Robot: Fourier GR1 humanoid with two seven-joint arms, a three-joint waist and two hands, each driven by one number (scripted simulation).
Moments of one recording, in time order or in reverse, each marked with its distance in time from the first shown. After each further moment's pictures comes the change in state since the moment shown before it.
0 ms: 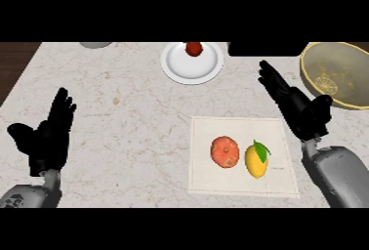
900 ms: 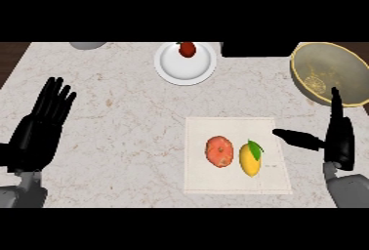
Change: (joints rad) left arm 0.010 0.007 0.108 -0.069 0.234 -0.317 -0.146; right arm 0.204 -0.059 -0.065 0.067 0.446 -0.568 0.224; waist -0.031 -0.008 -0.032
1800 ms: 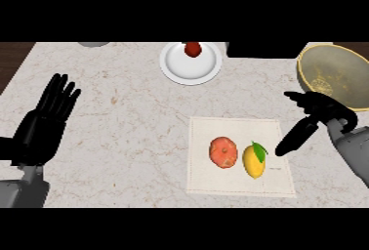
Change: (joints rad) left arm -0.038 -0.007 0.012 0.050 0.013 -0.065 -0.010; right arm -0.337 -0.182 0.172 -0.008 -0.320 0.869 0.695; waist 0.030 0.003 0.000
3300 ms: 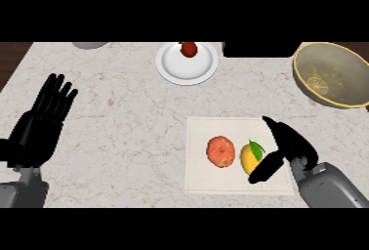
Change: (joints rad) left arm 0.010 -0.056 0.068 -0.032 -0.052 -0.036 0.050; right arm 0.191 0.170 0.106 -0.152 0.295 -0.125 0.025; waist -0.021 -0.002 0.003
